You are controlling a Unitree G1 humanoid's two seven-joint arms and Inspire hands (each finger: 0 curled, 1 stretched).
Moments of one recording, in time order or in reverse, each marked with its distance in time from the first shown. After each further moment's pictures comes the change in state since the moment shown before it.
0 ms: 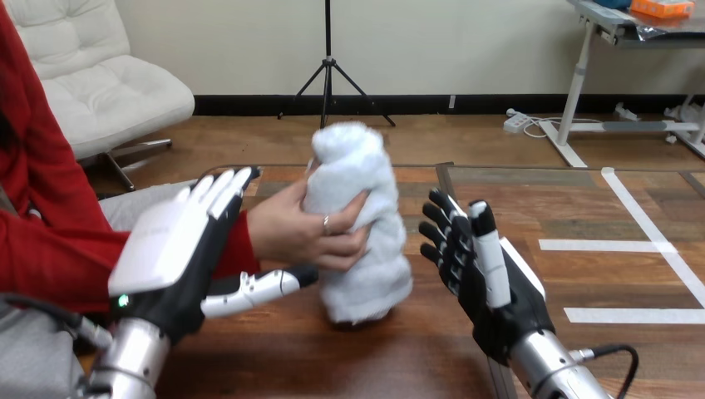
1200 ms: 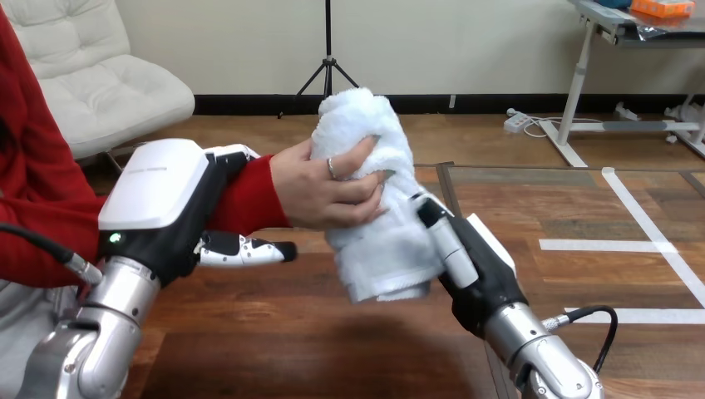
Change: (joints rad) left arm -0.171 0.100 0.006 0.004 0.011 0.003 -0.046; right arm -0.120 0.005 0.059 0.080 -0.097 -0.050 -0.028
